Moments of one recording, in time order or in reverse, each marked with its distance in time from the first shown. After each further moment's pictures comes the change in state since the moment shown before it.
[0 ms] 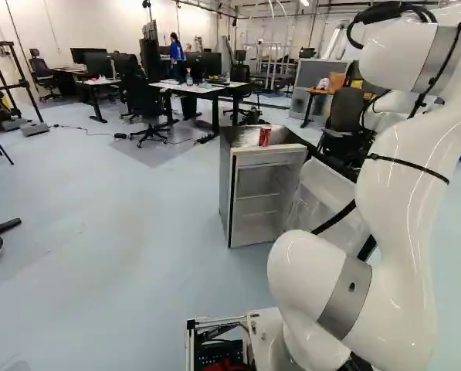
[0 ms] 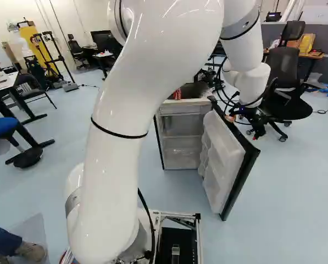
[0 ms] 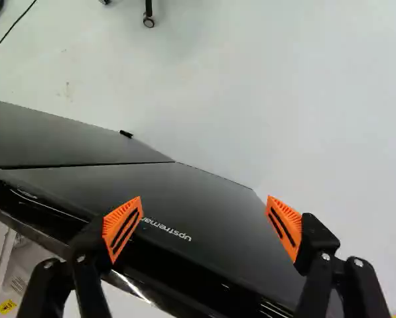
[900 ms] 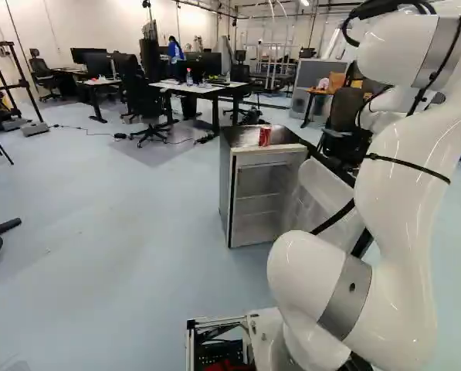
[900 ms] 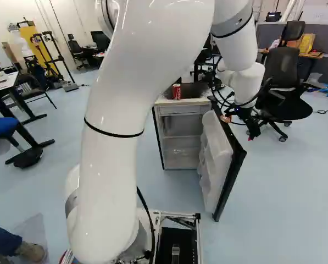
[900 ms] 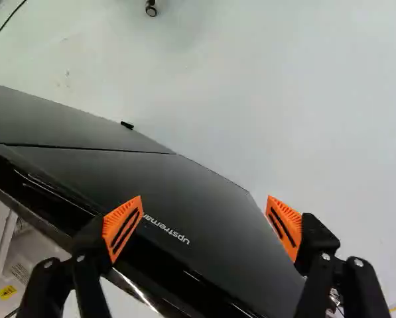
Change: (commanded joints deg) arm 1.2 2.6 3.7 0.0 0.0 0.0
